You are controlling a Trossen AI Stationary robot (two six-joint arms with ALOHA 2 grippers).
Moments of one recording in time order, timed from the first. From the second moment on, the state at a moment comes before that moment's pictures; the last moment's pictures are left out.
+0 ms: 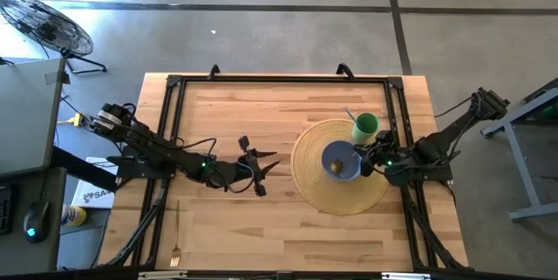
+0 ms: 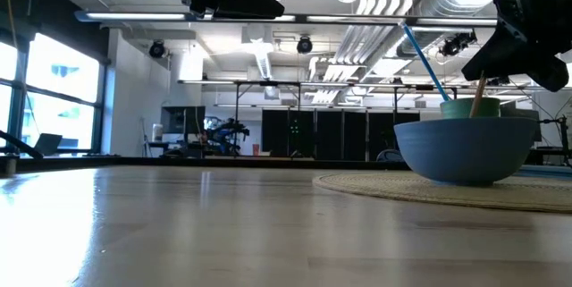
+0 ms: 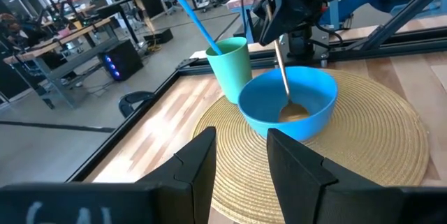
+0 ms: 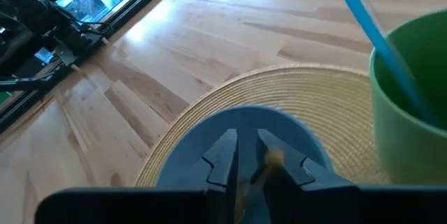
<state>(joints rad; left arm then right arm) -0.39 1.50 0.77 0.55 -0.79 0.11 0.60 0.71 0.43 -0.63 0.92 1.32</state>
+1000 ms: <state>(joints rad) -0.39 1.50 0.77 0.55 -0.79 0.10 0.53 0.71 0.43 -0.79 0.72 1.44</state>
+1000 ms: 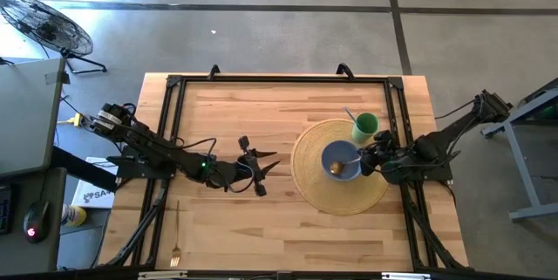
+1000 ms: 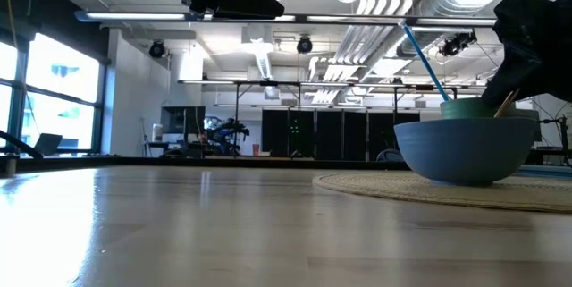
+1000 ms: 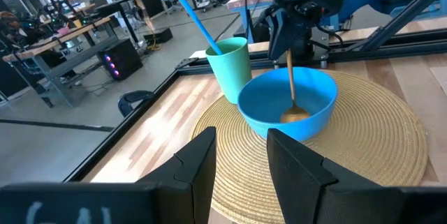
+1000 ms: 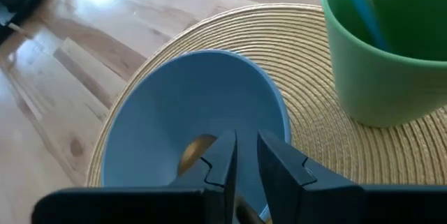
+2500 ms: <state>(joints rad) -0.39 1.50 0.77 0.55 -0.79 0.10 0.53 0.72 0.37 -0.84 0.71 1.46</state>
